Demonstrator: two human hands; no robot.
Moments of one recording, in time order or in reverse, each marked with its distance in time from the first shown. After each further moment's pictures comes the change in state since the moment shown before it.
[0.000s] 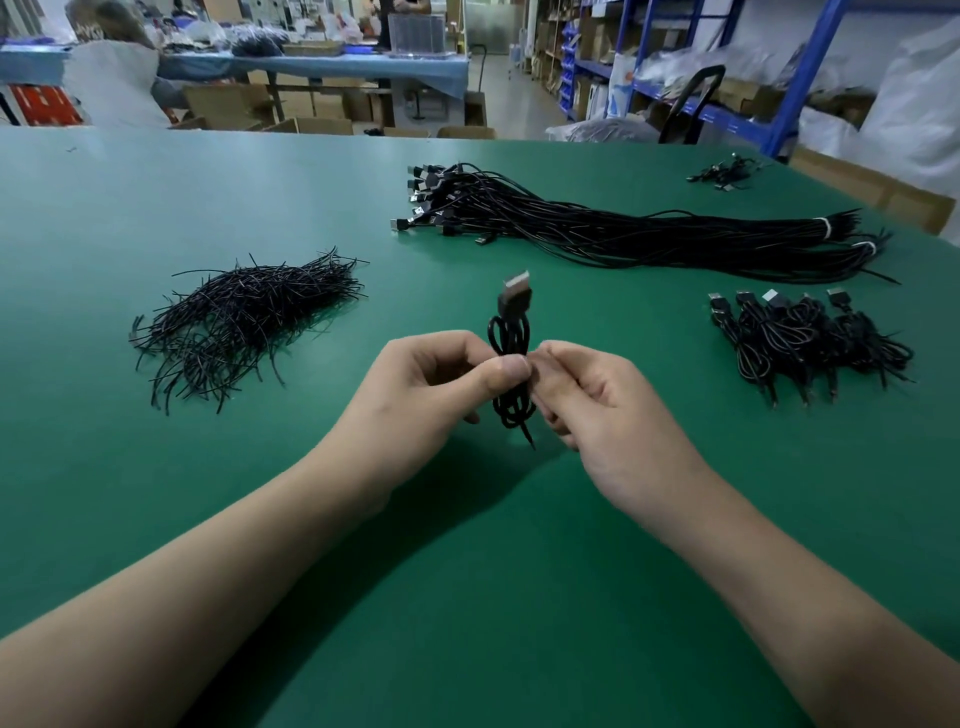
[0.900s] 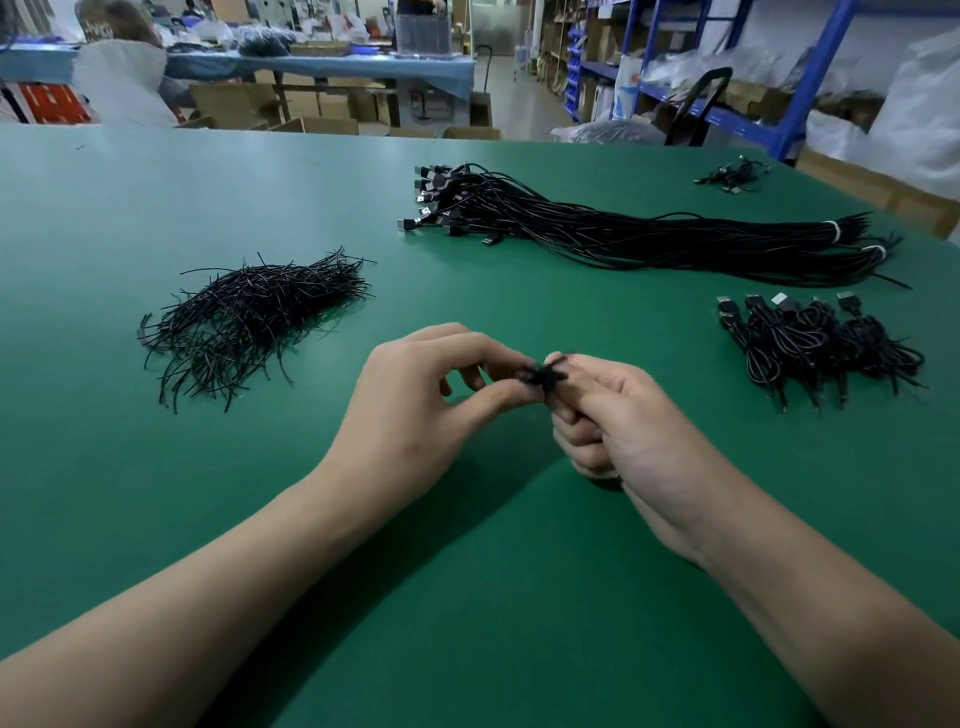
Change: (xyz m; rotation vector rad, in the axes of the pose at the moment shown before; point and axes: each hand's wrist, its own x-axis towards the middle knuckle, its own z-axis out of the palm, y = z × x) left_hand -0.003 -0.002 -0.003 0.515 0.136 0.322; right_hand -0.001 -0.003 -0.002 0.376 -0.064 0.283
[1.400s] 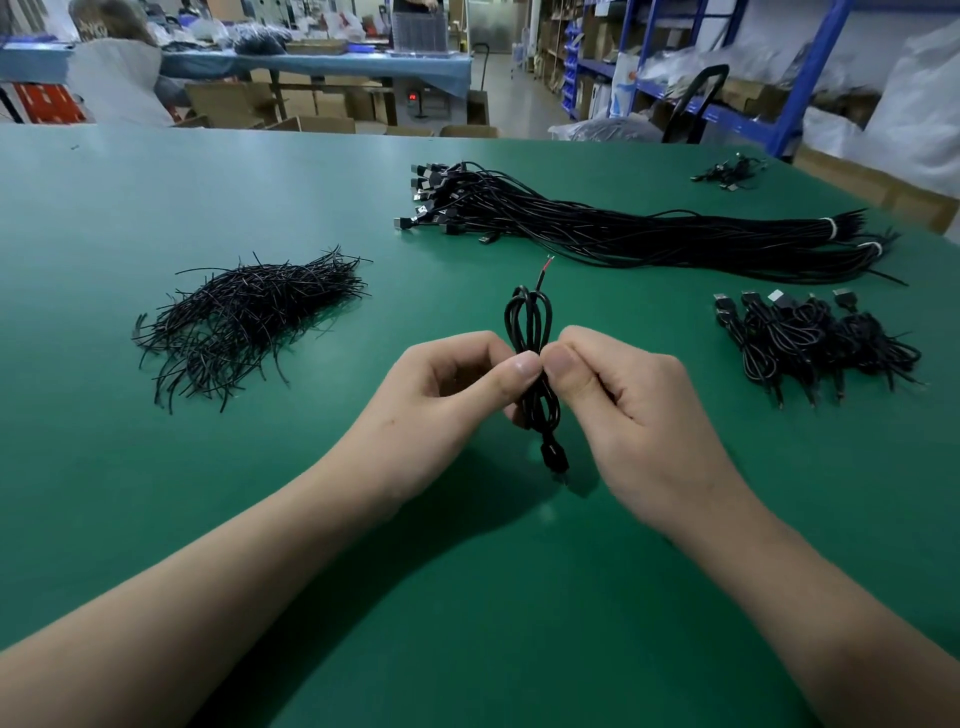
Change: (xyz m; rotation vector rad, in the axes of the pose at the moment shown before) left_hand -0.002 0.013 0.003 -0.544 -0.213 -0.201; right_hand -0.007 -0.006 -0.005 -0.667 0.183 -0.460
